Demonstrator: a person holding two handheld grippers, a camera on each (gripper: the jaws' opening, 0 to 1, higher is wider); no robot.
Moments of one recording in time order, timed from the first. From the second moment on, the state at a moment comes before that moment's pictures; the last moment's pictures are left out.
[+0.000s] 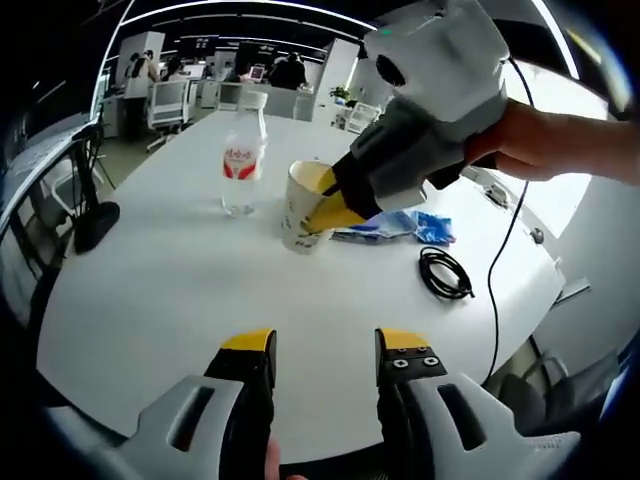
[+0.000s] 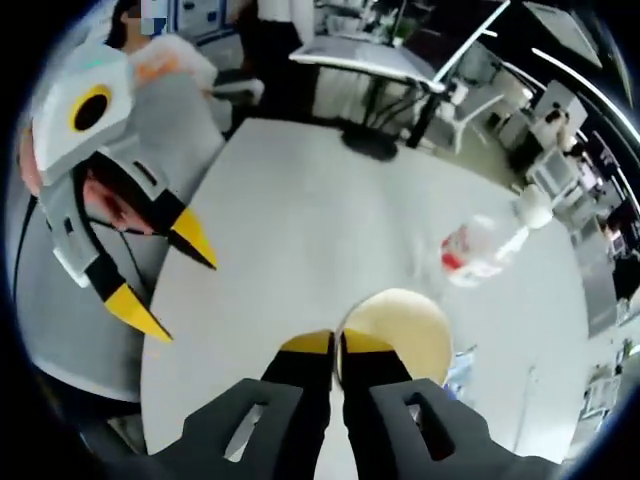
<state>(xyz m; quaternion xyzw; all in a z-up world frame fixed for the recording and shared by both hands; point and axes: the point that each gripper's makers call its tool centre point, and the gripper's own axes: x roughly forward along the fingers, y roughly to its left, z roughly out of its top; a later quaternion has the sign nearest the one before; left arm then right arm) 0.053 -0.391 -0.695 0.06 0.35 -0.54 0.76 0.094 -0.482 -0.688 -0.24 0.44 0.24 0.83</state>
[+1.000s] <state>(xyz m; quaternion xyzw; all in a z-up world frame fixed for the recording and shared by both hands) 0.053 -0.389 -0.686 0.07 0.34 -0.58 0.74 0.128 -0.511 -0.678 -0.19 0.44 0.18 0.86</state>
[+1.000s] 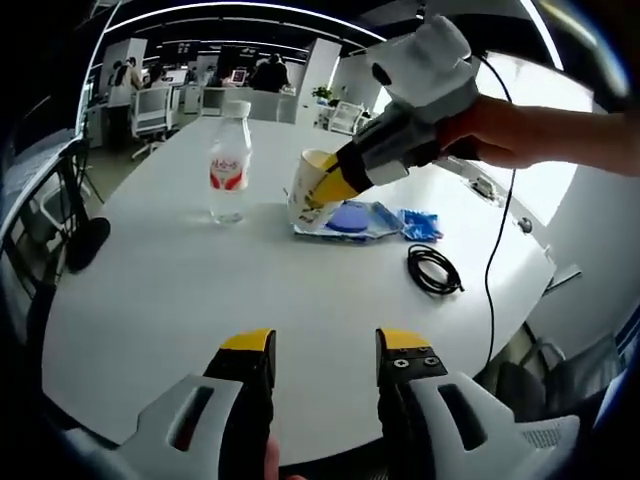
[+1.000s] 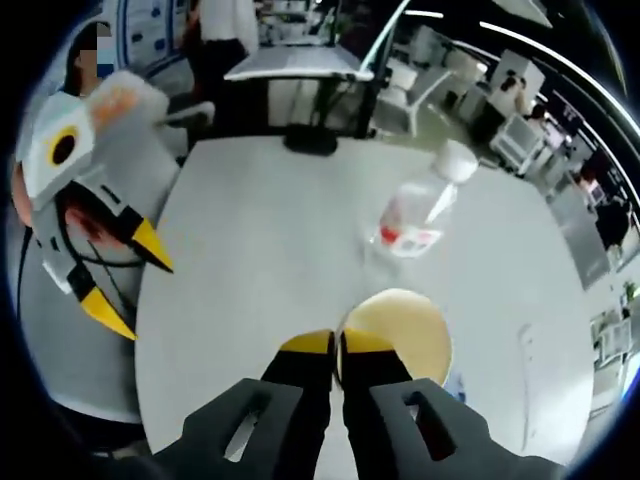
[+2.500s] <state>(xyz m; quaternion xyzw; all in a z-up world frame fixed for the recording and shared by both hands) 0.056 -0.367 -0.685 0.08 0.35 -0.58 0.73 0.175 -0.525 -0.719 -0.18 0.49 0.16 0.84</state>
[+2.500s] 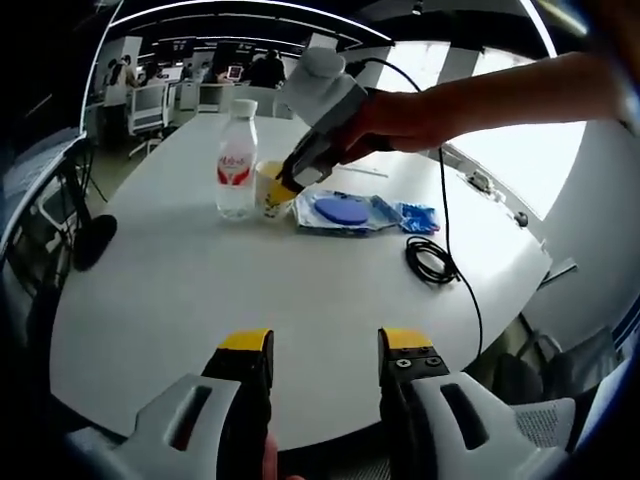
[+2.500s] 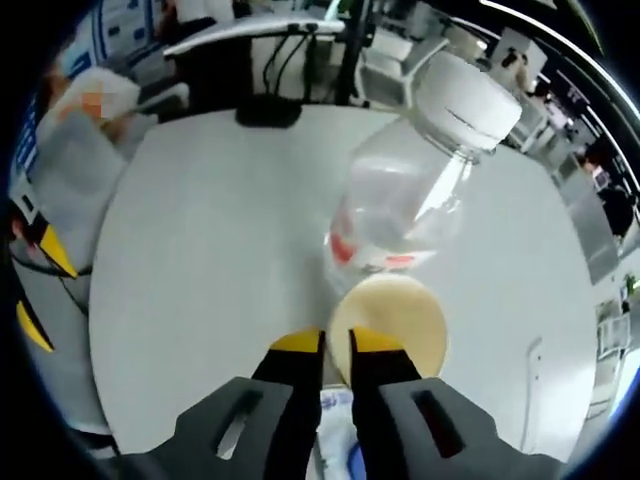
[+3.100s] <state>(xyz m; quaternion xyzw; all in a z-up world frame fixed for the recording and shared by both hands) 0.058 -0.382 -0.685 0.08 0.35 -0.58 0.73 0.169 -0.533 -0.685 -0.19 0.44 0.18 0.86</state>
